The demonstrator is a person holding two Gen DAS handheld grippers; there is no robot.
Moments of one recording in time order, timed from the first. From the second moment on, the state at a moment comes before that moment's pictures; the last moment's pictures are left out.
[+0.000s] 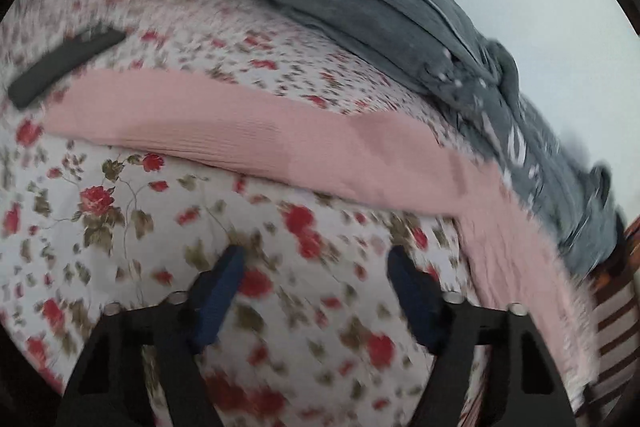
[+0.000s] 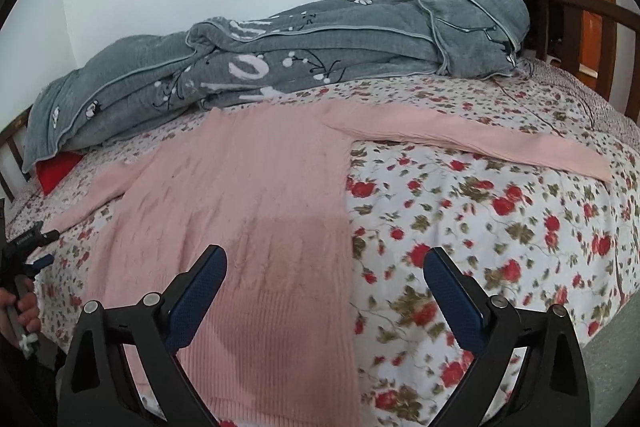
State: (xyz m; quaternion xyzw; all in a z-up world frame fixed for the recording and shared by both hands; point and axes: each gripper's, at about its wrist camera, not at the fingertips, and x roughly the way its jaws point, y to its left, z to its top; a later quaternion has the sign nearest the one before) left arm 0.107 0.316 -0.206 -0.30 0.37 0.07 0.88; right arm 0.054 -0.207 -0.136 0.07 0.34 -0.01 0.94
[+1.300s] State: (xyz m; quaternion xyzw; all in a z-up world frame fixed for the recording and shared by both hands) left arm 0.267 0.035 -0.067 -0.07 0.34 0.05 0.94; right arm 0.144 -0.387 -0.127 0.22 0.25 -0.04 0.94
